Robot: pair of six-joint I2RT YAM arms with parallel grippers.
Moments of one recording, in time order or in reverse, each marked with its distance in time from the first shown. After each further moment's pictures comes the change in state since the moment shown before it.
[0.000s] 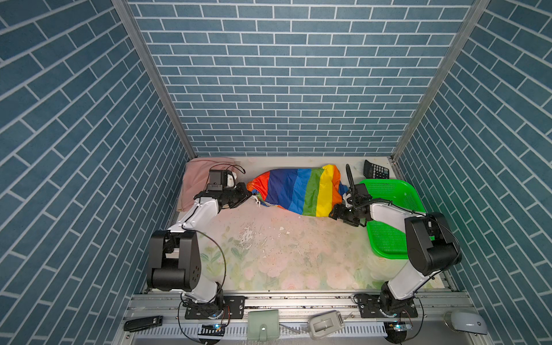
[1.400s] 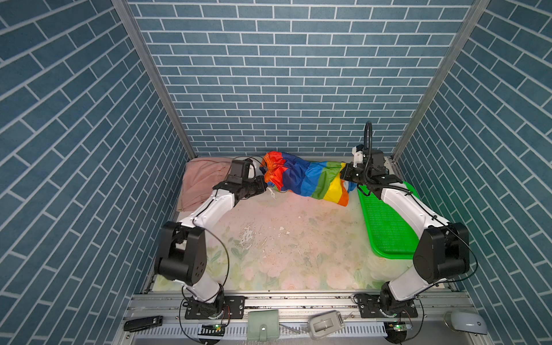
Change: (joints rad) left arm -0.186 0.005 0.143 -0.010 -0.167 0.086; right arm -0.043 -0.103 0.427 -0.003 0.068 -0.106
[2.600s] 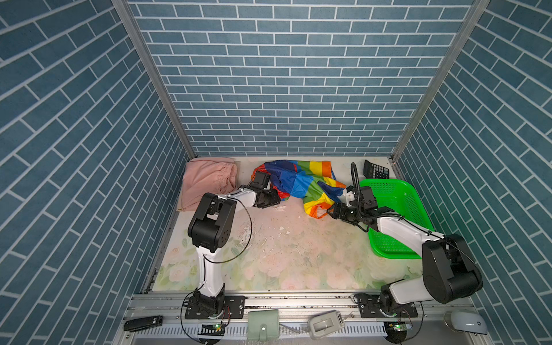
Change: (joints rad) left arm -0.130 0.488 0.100 0.099 -0.111 0.018; right arm 0.114 -0.132 -0.566 0.148 -0.106 0.167
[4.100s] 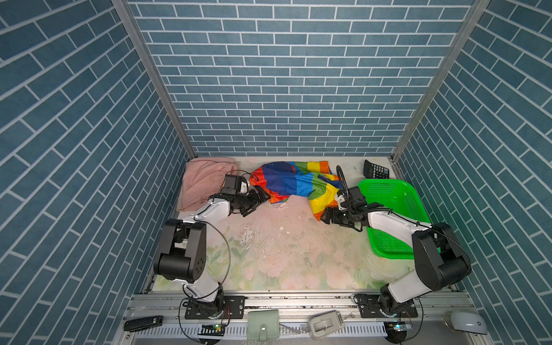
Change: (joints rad) left arm 0.174 -0.384 -0.287 -0.019 0.280 -0.163; right arm 0.060 0.131 0.086 -0.095 0.066 -0.069
